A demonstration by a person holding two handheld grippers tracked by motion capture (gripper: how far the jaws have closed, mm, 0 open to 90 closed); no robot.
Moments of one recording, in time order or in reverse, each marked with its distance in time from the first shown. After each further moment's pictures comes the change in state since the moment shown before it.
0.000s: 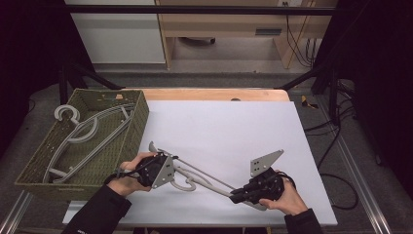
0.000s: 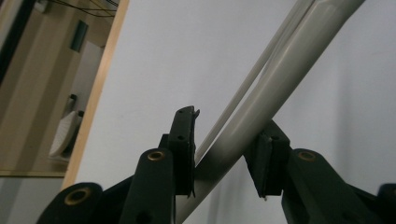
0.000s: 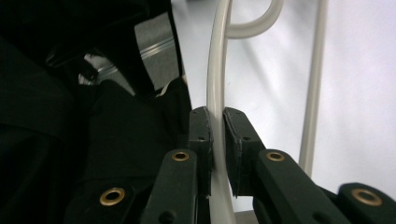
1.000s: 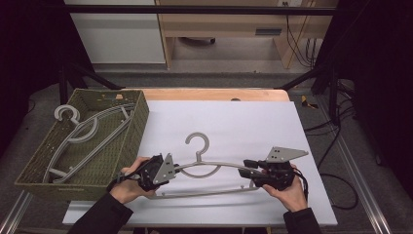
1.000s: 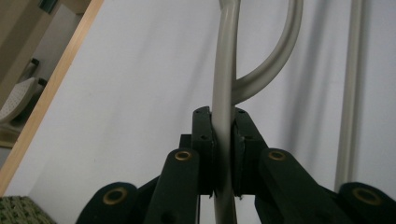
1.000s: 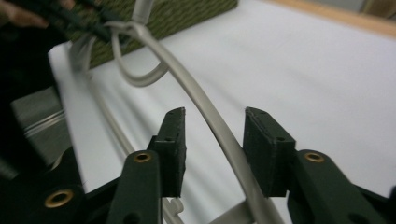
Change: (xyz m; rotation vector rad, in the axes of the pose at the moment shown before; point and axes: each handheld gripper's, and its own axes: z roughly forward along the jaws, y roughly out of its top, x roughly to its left) left arm -0.006 0.009 -0.007 0.004 -0.069 -0.242; right arm -0.014 -0.012 -0.023 -0.283 -0.443 0.066
